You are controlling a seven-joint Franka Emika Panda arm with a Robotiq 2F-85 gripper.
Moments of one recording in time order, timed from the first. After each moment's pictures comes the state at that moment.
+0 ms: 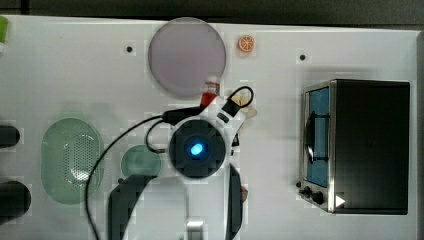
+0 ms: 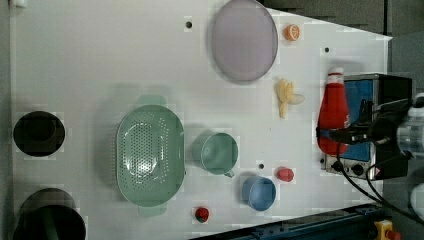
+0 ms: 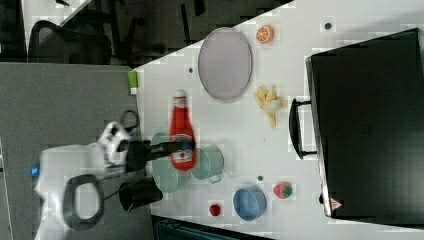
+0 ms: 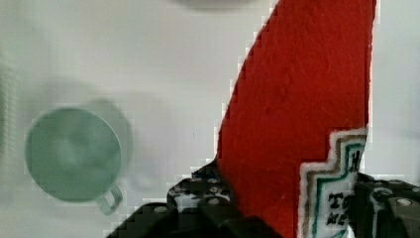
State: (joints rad) arm -0.11 -0.22 0.18 -2.32 0.01 0.53 -0.88
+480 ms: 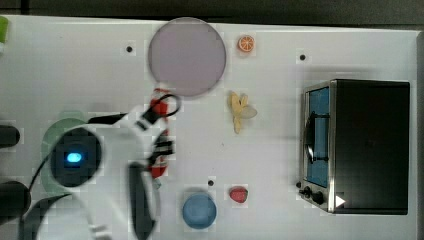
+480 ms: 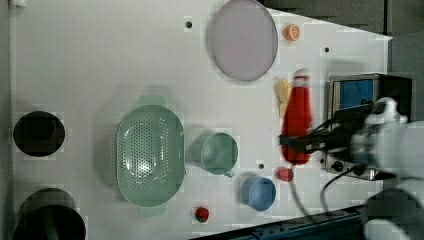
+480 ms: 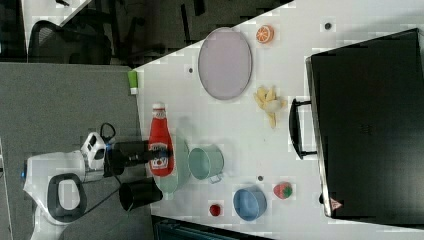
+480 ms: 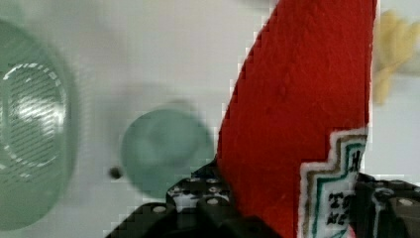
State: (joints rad) arm -0.07 -0.15 0.44 -2.28 0.02 0.51 -0.58
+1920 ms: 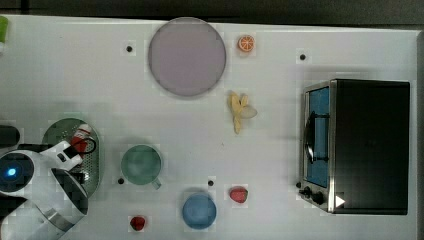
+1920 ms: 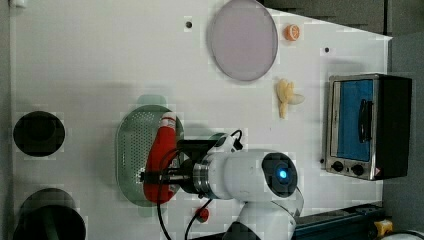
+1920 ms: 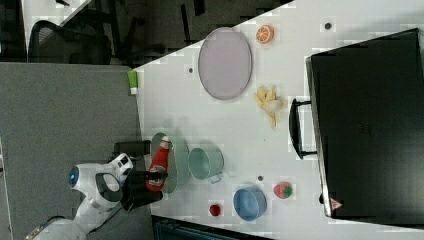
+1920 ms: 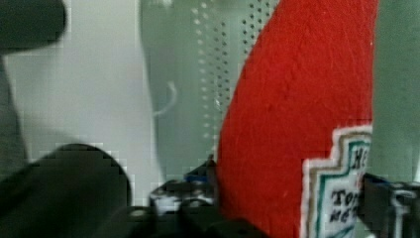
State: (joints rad) arm 0.05 0.42 0.74 -2.21 -0.02 0.96 0.02
